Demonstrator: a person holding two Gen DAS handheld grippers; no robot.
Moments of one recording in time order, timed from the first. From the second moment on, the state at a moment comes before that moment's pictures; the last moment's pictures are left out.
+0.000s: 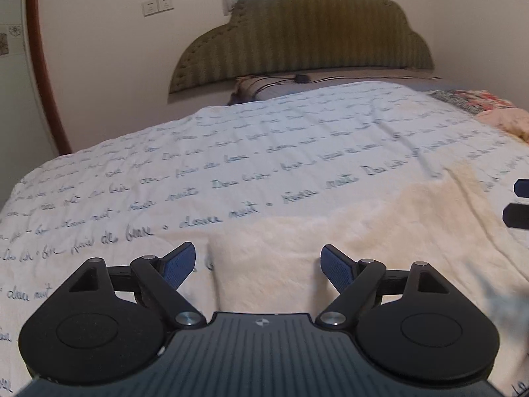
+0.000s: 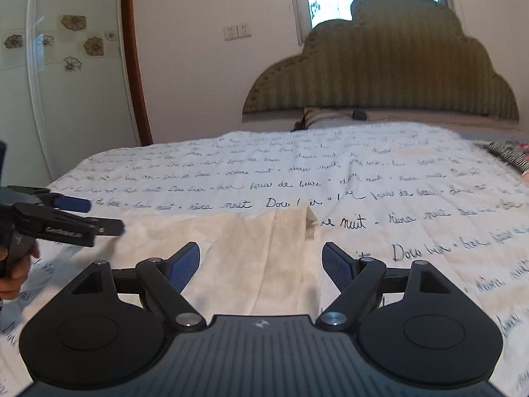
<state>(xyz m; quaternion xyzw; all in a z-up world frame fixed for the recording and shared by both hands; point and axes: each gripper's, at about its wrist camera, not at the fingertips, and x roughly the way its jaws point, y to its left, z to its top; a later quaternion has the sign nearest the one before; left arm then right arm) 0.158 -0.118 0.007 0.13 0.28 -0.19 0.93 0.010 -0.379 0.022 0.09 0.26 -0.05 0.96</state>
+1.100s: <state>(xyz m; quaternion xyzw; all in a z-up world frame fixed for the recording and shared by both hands) 0.074 -0.102 -0.022 0.16 0.31 -0.27 0.90 -0.041 -0.349 0.000 0.04 0.34 0.01 0.94</state>
